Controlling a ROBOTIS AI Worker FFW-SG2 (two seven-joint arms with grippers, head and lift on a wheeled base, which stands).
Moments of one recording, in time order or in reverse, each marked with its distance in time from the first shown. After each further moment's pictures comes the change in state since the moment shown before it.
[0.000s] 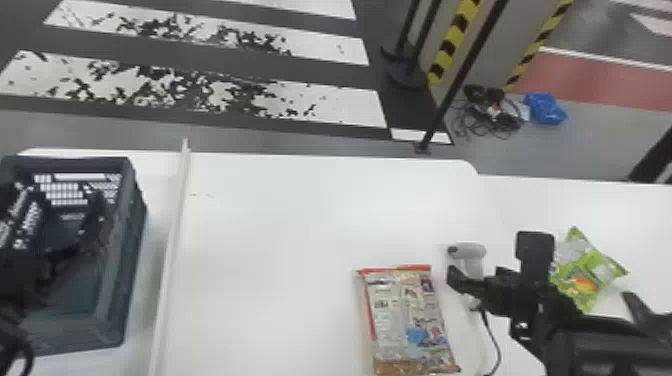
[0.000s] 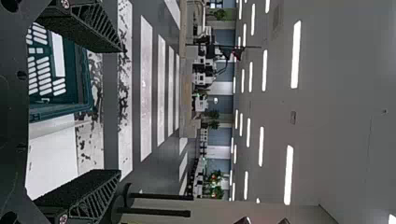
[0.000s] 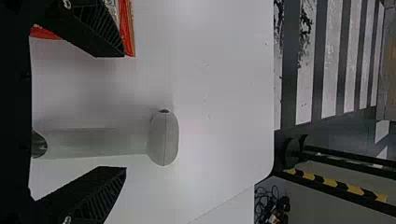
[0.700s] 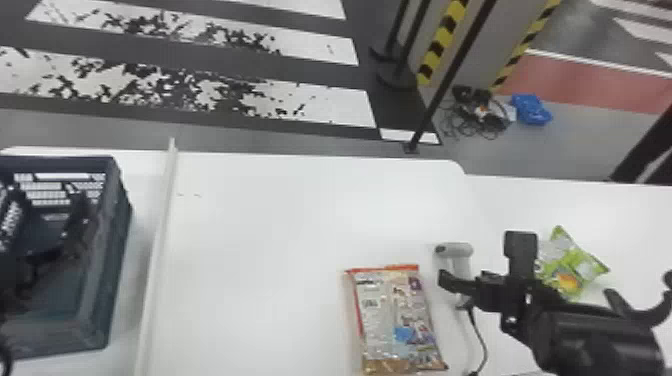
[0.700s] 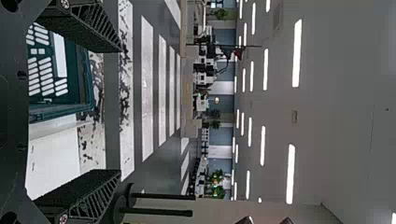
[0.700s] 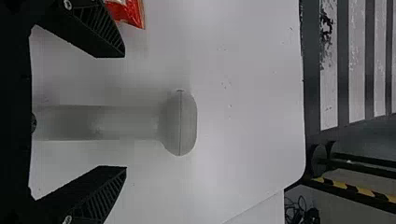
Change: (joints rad) left arm 0.003 0.002 -0.002 -0.004 -0.008 0.006 0.000; right arm -0.120 -0.057 0.002 0.233 0.002 -0.009 0.106
